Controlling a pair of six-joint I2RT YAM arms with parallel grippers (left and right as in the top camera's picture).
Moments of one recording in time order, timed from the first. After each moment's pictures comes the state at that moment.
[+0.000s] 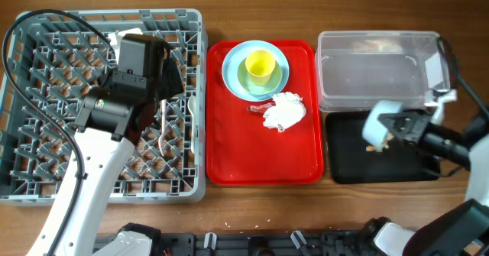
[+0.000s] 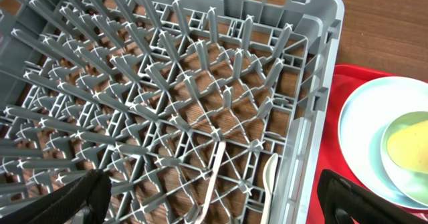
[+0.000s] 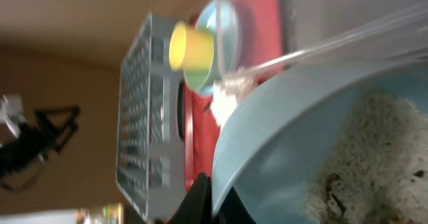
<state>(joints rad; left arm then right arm) -0.26 1.30 1.29 -0.93 -0.40 -0.42 -0.72 1.41 0.93 -1.17 -1.12 -0.42</state>
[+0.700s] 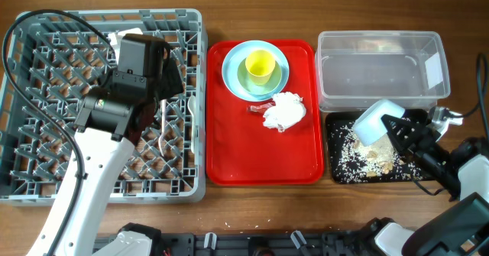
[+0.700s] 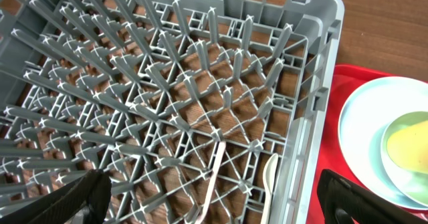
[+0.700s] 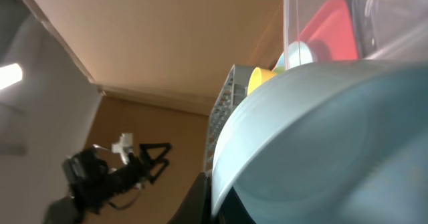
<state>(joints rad) -0.26 1.30 1.29 -0.93 -0.40 -0.42 -0.81 1.41 0.69 -1.04 -1.53 -0.37</state>
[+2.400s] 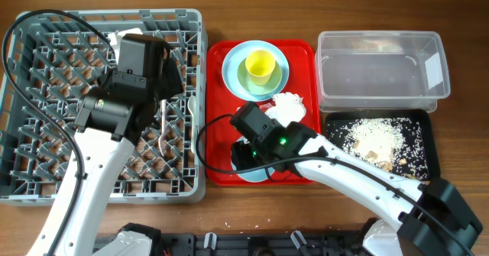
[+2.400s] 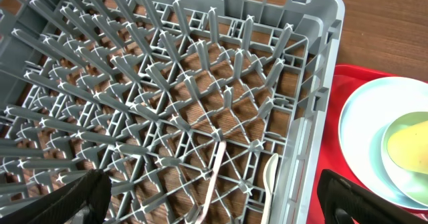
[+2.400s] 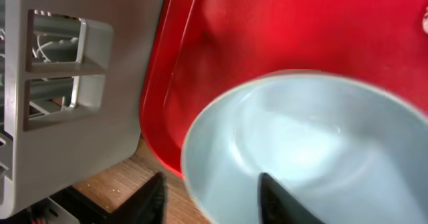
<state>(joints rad) -0.26 1.30 1.29 -0.93 -0.40 -0.42 0.87 1.57 1.02 -0.63 -0.18 0.56</state>
